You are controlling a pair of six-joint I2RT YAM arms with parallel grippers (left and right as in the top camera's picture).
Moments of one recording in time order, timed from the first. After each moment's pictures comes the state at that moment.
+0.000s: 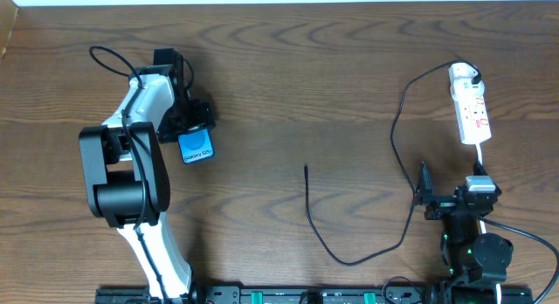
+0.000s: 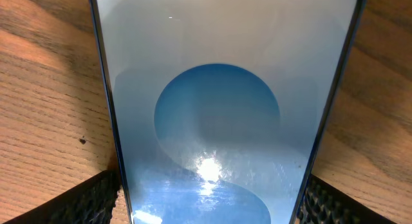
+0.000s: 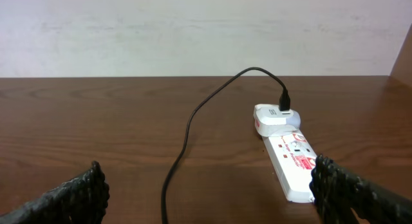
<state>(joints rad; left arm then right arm) 0.07 2.11 1.46 -0.90 0.02 -0.26 -0.07 0.01 0.01 -0.06 -0.09 0.00</state>
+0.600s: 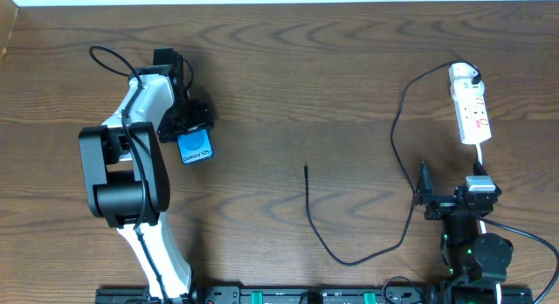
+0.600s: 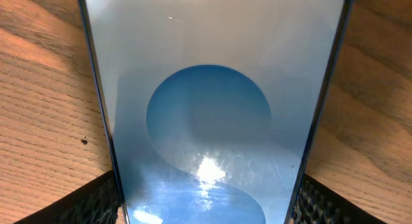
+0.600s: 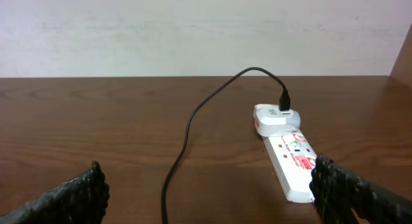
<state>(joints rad) 0.07 2.11 1.46 -0.90 0.02 -0.26 -0.07 0.01 0.01 -0.06 -0.09 0.00</state>
